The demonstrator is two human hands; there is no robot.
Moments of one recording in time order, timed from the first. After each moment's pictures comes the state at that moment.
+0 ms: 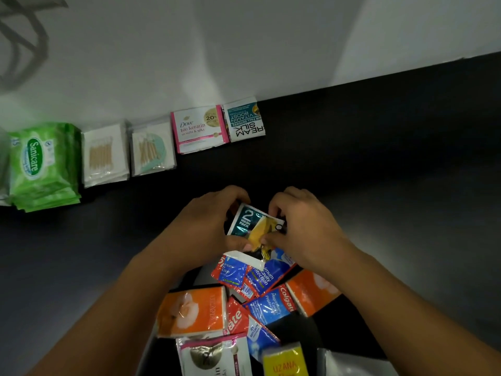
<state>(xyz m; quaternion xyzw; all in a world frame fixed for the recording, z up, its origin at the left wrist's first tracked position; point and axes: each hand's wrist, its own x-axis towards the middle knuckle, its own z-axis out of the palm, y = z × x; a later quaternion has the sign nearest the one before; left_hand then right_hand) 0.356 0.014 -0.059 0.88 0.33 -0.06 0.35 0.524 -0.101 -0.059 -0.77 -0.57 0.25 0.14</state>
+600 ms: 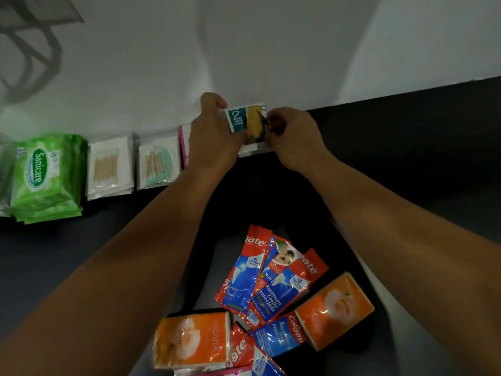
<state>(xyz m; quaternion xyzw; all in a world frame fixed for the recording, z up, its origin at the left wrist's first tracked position) 0.450 0.117 -0.058 0.74 0.50 0.29 0.36 0.589 0.048 -0.065 -0.78 -0.46 0.22 0.35</state>
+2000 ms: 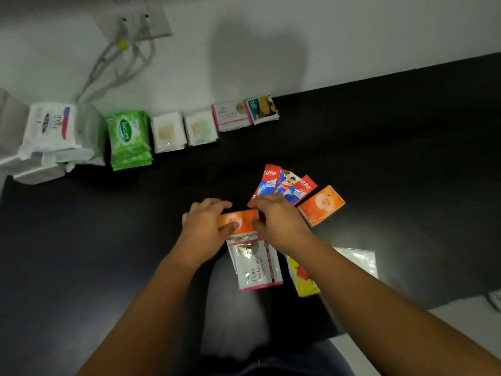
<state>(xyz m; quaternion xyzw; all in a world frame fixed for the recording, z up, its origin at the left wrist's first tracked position) 0.219 -0.074 -0.053 0.86 0.44 0.01 0.25 0.391 -0.168 -0.036 -0.76 -0.58 0.24 0.16</state>
